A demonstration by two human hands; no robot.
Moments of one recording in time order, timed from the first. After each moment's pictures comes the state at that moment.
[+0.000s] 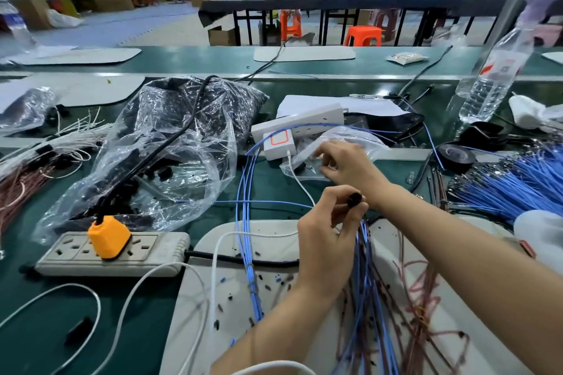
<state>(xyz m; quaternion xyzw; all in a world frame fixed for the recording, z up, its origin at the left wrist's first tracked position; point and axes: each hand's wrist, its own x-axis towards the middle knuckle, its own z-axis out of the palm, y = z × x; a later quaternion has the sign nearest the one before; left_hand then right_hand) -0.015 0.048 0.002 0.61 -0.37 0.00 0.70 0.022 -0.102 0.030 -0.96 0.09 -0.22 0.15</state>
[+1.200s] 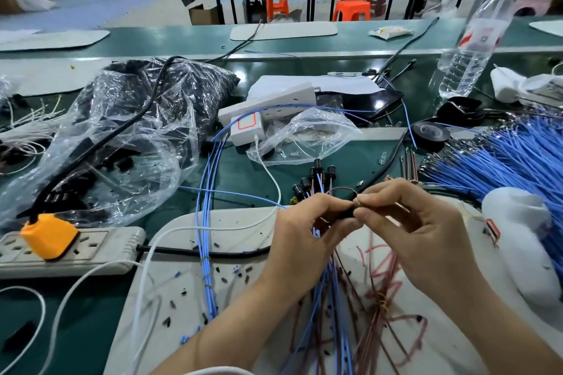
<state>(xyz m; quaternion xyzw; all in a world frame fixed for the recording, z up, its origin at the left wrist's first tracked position) -0.027 0.047 0.003 0.61 -0.47 -0.10 0.63 -0.139 -0.049 0.038 -0.75 0.13 -0.38 0.53</state>
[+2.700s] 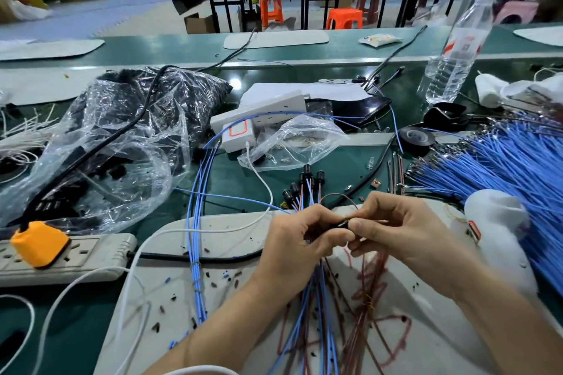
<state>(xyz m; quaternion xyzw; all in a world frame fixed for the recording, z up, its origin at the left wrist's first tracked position) -0.028 0.046 0.002 0.61 -0.47 -0.16 0.62 -0.147 -0.073 0.039 -0.66 0.19 -0.16 0.71</state>
